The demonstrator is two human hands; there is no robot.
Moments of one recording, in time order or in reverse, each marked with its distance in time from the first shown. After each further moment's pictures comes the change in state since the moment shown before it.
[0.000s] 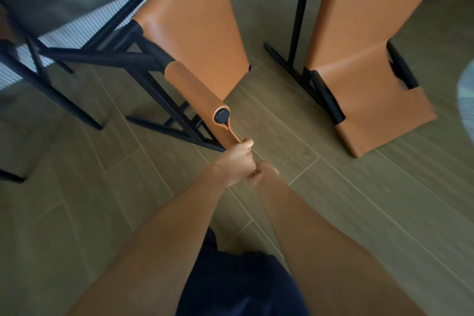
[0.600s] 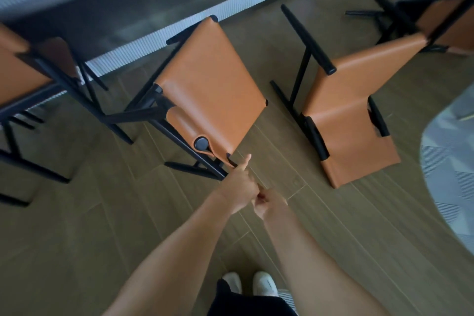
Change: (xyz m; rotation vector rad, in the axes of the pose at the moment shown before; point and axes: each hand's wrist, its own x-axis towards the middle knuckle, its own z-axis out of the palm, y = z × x) left_hand -0.174 -0.119 -0.150 -0.356 0.076 -0.330; right_hand -0.241 -0.010 0.097 -0.048 0.145 -0.053
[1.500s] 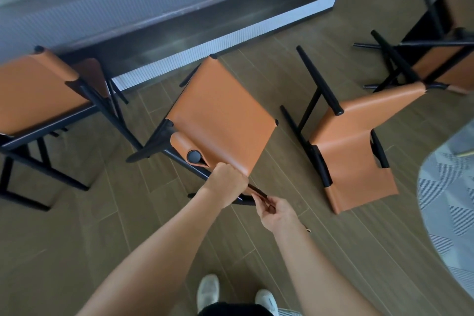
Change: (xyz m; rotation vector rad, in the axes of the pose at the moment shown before) left_hand -0.053 -0.141 -0.072 -0.152 -0.100 -0.069; right_hand -0.081 -0.012 0.077 0.010 -0.039 0.122
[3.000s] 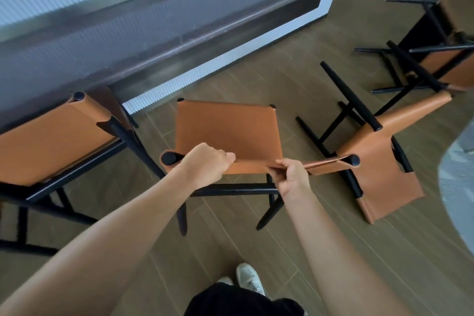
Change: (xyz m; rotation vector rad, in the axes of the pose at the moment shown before) left_hand -0.031 -0.304 0.070 -0.035 0.220 0.136; right_hand 0.008 0.101 0.248 -0.072 -0.089 -0.454
